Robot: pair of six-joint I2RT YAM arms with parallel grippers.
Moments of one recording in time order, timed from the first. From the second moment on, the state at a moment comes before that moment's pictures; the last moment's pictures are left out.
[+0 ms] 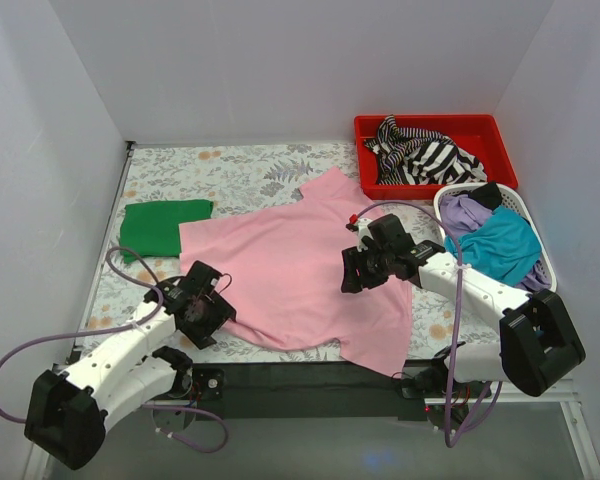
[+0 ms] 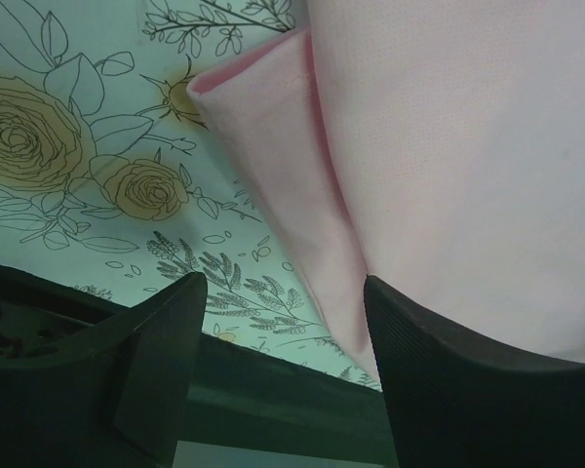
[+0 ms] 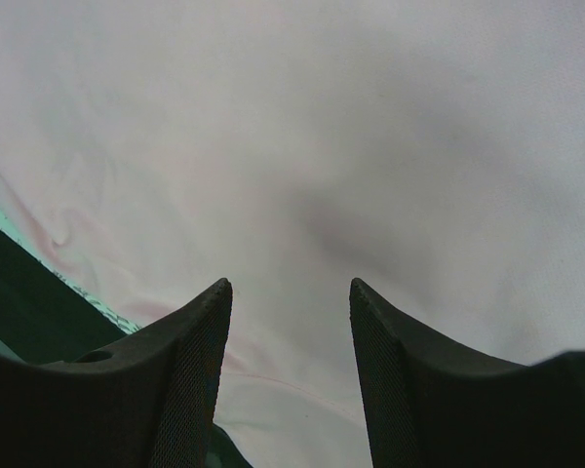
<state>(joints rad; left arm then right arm) -0.47 0.88 0.52 -0.95 -0.07 -1.29 0.60 1.30 0.77 -0.43 -0.32 0.23</state>
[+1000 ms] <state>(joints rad) -0.52 1.02 0.50 -0.86 -0.20 -1.35 0.60 1.34 0.77 -0.43 -0.33 0.21</state>
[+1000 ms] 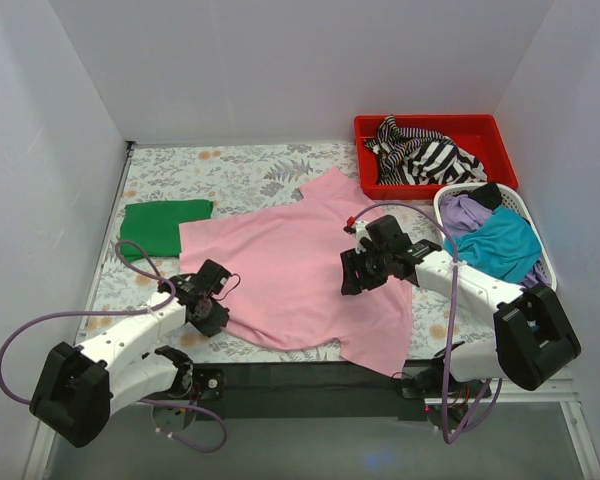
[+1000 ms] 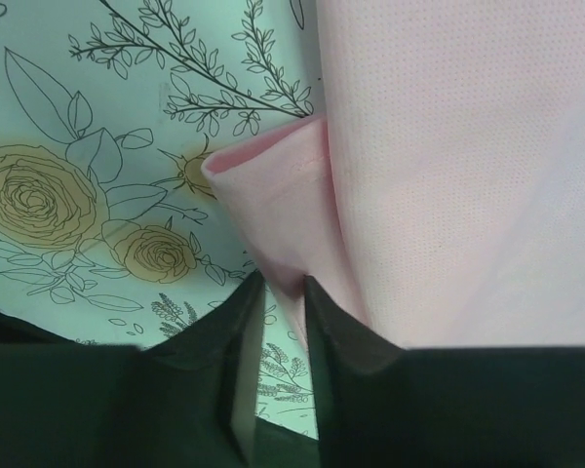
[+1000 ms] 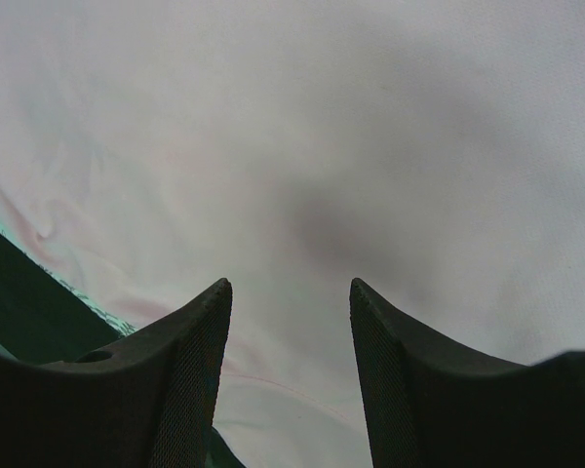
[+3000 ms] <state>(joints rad) -0.52 0.76 0.90 -1.28 -0.08 -1.36 0.60 1.39 0.77 -0.43 -0.34 0.18</state>
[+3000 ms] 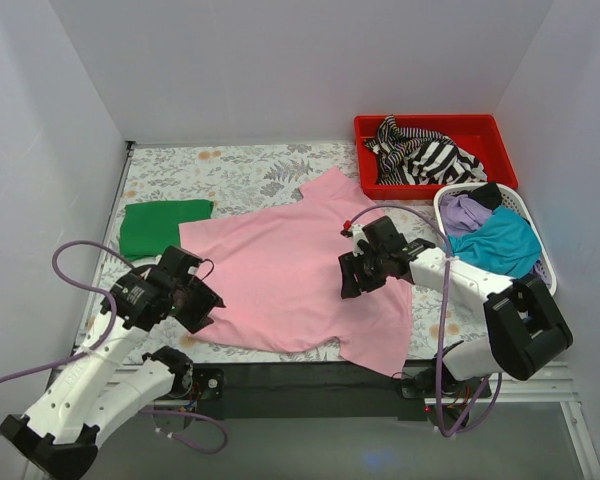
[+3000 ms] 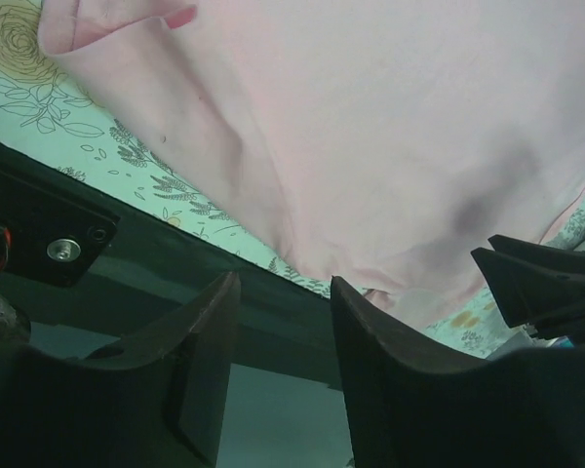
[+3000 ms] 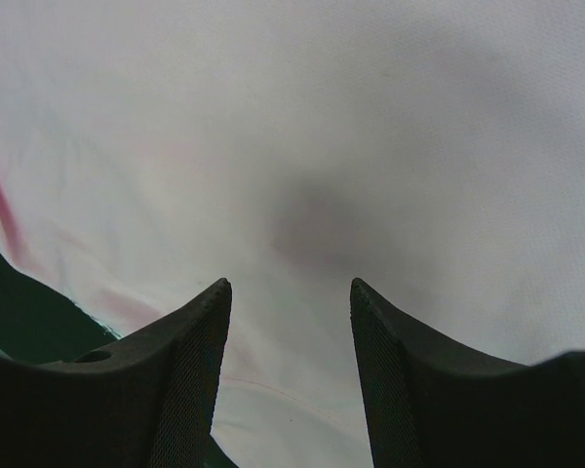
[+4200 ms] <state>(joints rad) -0.52 1.21 0.77 -0.89 -0.23 -1.19 0.85 1.60 0.98 -0.40 -0.46 0.19</state>
